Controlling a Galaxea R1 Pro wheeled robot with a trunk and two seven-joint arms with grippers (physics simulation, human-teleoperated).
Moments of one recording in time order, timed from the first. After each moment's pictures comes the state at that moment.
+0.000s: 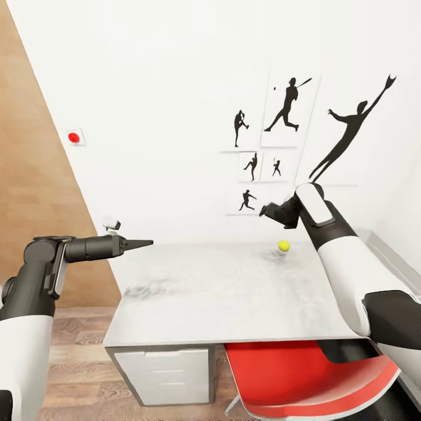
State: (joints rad) left arm -0.84 0.21 0.22 -1.25 -0.11 1.03 -1.56; right arm -1.30 -0.07 0.16 -0.76 -1.15 0.92 -0.81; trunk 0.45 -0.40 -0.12
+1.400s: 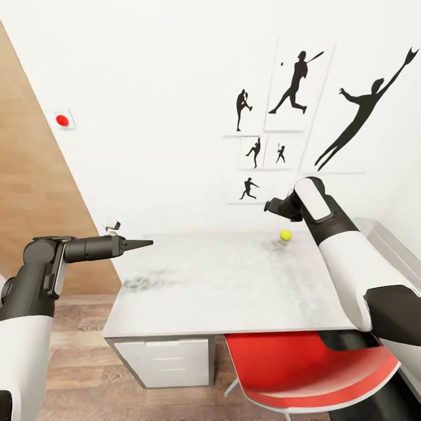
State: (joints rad) left arm -0.84 0.21 0.22 -1.25 -0.11 1.02 -1.56; right arm -1.33 -0.07 0.20 -0.77 -1.04 0.92 -0.79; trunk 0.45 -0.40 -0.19
